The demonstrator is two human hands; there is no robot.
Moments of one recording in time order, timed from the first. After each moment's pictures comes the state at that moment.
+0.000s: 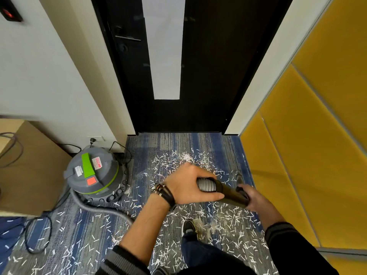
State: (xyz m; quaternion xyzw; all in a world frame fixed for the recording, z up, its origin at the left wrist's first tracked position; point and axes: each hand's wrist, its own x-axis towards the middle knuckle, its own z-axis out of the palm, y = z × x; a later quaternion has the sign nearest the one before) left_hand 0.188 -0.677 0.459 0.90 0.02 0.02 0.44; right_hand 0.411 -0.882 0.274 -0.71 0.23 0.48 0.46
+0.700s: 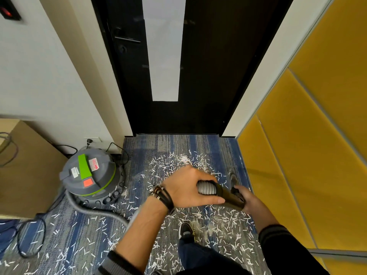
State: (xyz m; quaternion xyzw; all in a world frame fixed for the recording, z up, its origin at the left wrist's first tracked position) left_hand 0.180 -0.674 0.467 0.91 0.01 0.01 0.41; right_hand 0.394 -0.870 0.286 -0.71 0.22 0.47 0.47
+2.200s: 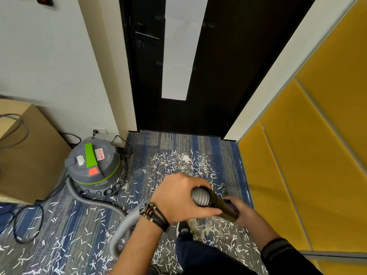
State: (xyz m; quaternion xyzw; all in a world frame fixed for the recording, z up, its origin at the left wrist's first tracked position) left_hand 0.075 -0.690 0.478 0.92 0.12 0.12 0.36; right_hand 0.311 -0.869 0.269 -0.70 0.20 0.54 0.43
